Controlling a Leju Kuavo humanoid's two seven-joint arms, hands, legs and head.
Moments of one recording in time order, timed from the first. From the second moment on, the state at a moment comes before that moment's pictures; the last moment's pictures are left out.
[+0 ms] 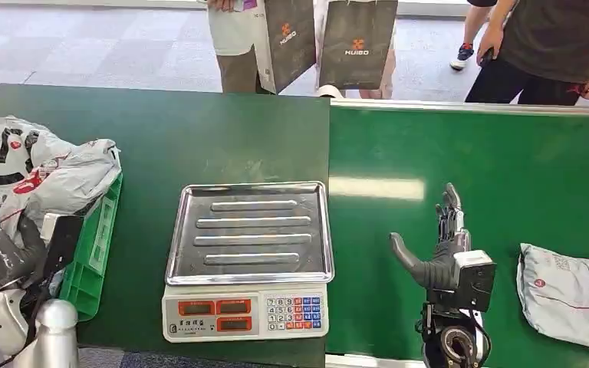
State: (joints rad) left arm -0.22 -0.15 0.53 -1.43 -1.18 0.70 -0.24; right arm -0.06 0.12 0.08 -1.43 0.13 -0.01 -0.45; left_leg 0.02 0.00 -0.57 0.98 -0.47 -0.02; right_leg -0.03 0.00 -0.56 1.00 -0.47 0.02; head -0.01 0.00
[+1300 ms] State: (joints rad) left arm -0.26 0.05 0.51 -1.19 -1.24 0.21 0.13; right arm -0.05 0.13 0.05 -1.45 0.18 0.04 -0.40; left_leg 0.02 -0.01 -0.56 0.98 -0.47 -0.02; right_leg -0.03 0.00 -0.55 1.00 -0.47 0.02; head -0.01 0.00
